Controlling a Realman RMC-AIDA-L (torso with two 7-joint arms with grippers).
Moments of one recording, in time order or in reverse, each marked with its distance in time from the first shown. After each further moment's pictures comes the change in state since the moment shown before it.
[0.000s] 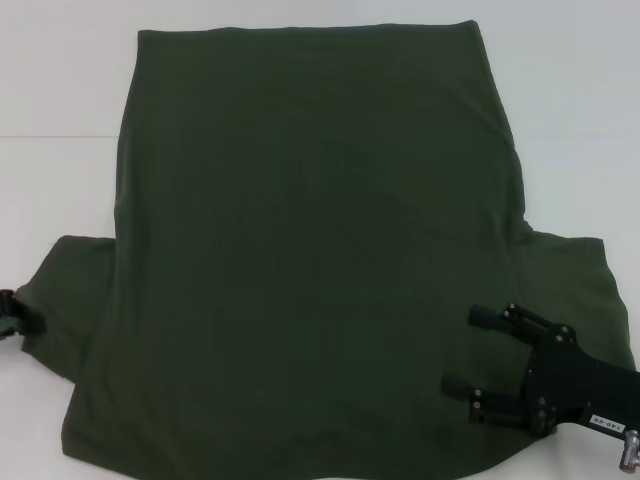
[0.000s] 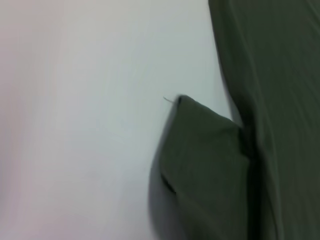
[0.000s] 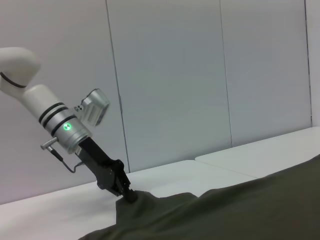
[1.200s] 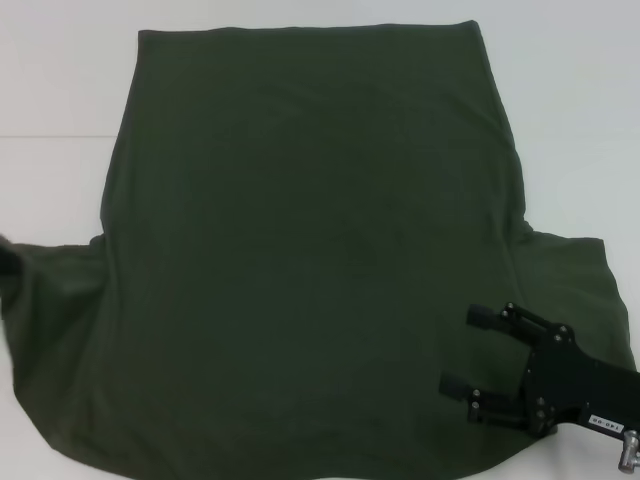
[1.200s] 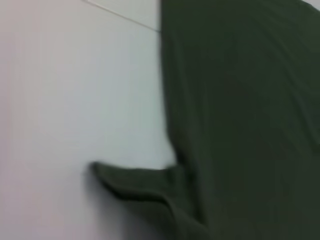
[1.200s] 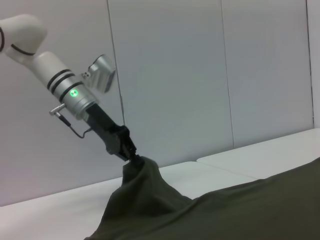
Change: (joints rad) left arm -0.072 0.047 0.006 0.181 0.044 0.179 -0.045; right arm 0.002 0.002 0.000 0.001 0.001 -0.003 0.000
